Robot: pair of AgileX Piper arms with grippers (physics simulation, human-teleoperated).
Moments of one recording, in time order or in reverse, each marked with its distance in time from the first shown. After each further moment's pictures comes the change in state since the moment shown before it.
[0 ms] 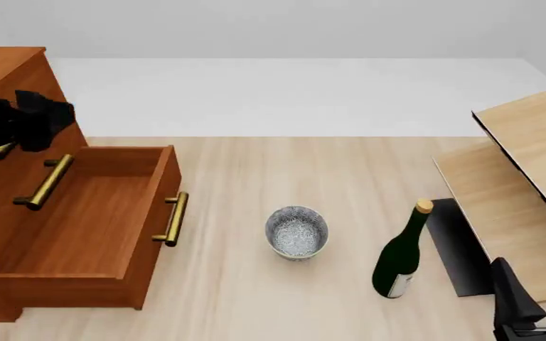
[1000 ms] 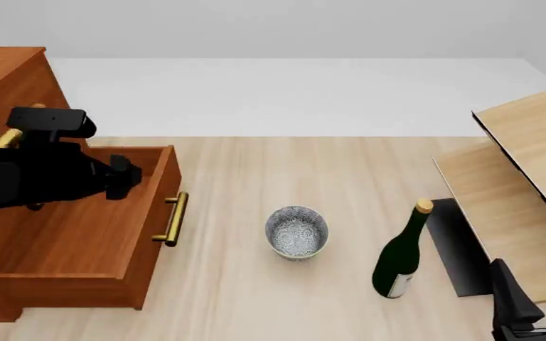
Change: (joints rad) left arm -0.081 0.216 0.203 -0.160 -0.065; right arm 0.002 0.000 0.003 0.006 -0.014
